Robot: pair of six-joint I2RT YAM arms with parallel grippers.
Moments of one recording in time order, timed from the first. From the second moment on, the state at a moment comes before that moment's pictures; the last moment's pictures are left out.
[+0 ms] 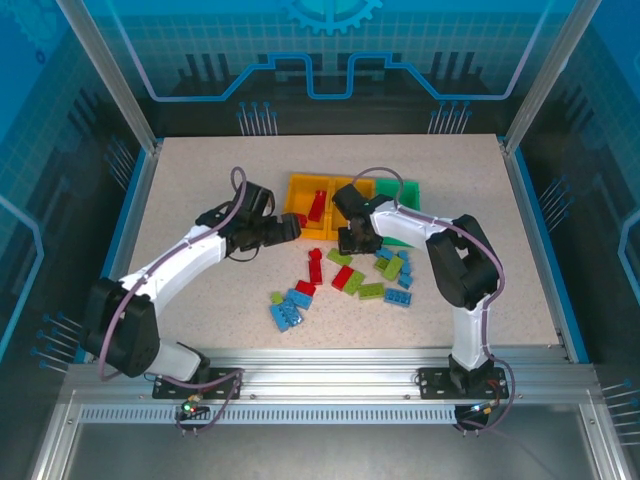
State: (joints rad) left arm -0.39 1.43 1.04 -0.58 0.03 -0.64; right arm 0.60 1.98 1.40 -0.75 0.05 0.52
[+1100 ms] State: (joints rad) left arm -0.69 1.70 1.14 -0.67 0.02 -0.72; right arm 0.48 2.23 1.97 -0.96 0.06 0.40
